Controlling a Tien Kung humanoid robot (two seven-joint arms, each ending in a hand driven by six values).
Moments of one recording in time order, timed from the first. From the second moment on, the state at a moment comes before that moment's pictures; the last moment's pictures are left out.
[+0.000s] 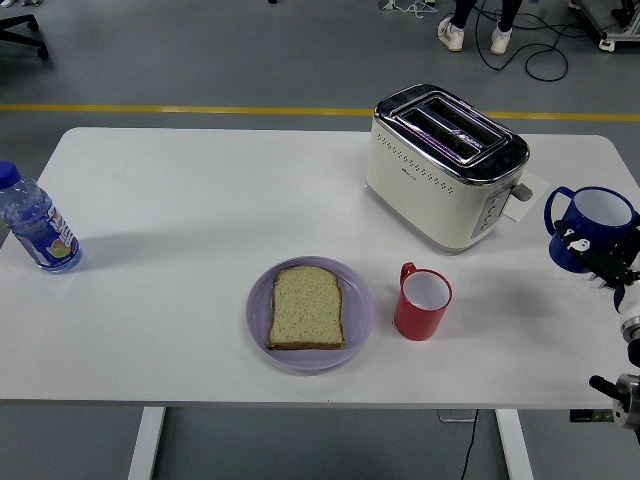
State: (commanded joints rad) left arm -0.08 0.01 -0.26 -0.20 0.05 0.20 0.06; right arm 0.04 -0.14 1.43 1.58 -1.33 -0.46 -0.14
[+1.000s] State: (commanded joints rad) left arm -0.07 0.01 -0.24 -0.20 0.04 0.21 0.06; right arm 0.21 -0.23 1.17 1.70 -1.71 -0.39 -0.35
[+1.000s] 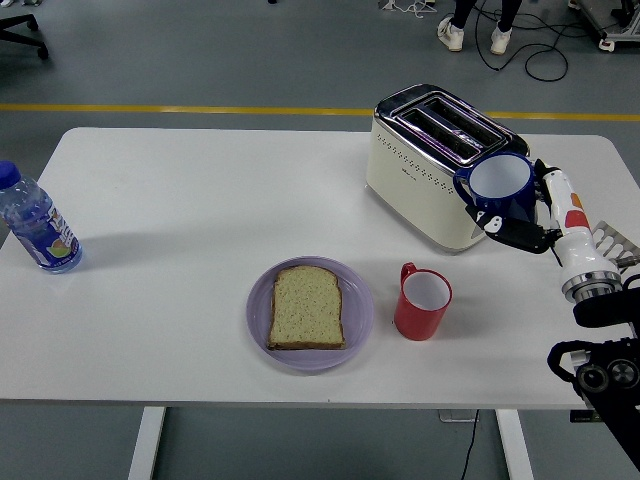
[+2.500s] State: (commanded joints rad) left arm -0.07 0.01 -0.26 -0.20 0.04 0.21 0.06; right arm 0.68 -0.33 0.54 1.67 -2.06 -0.12 -0.60
